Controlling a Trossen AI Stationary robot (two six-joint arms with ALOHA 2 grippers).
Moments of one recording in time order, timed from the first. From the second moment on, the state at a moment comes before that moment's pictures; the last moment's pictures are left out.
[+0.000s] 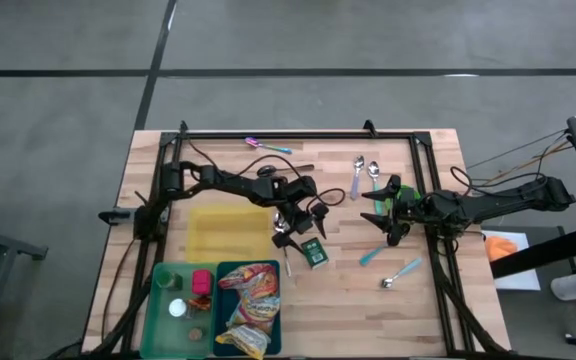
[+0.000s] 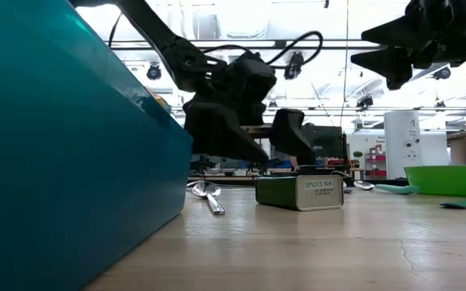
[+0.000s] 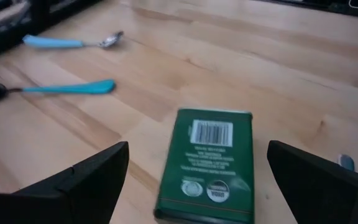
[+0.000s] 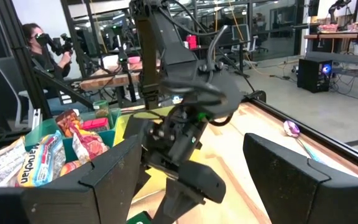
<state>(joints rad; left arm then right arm) 0.16 2.16 1.34 -0.05 0.84 0.86 0.14 0.52 0.15 0.39 0.29 0.16</state>
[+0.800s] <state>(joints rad) 0.15 2.26 1.36 -0.04 0.82 0.80 0.14 0.52 0.15 0.39 0.29 0.16</state>
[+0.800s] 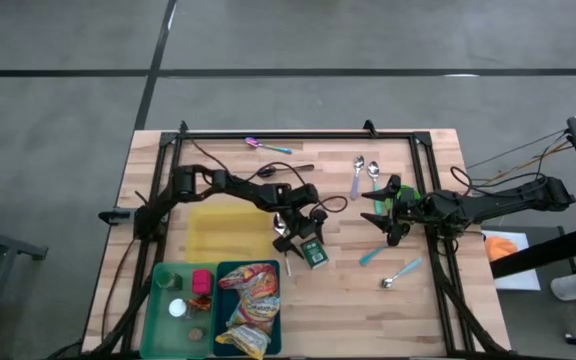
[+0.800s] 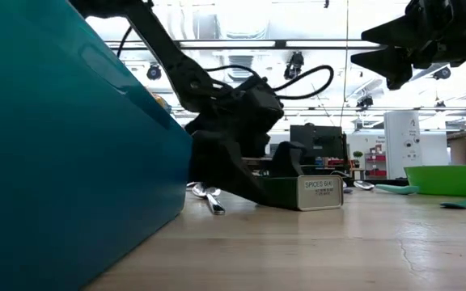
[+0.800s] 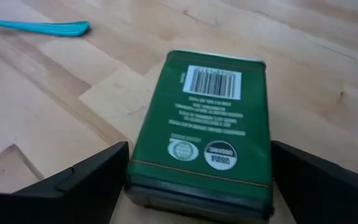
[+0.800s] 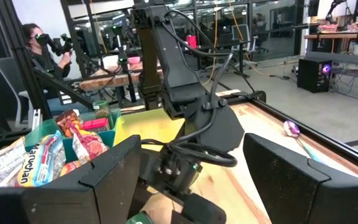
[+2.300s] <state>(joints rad) 0.15 2.27 1.36 -0.04 0.83 0.80 0.14 0.52 0.15 0.39 0.29 0.16</state>
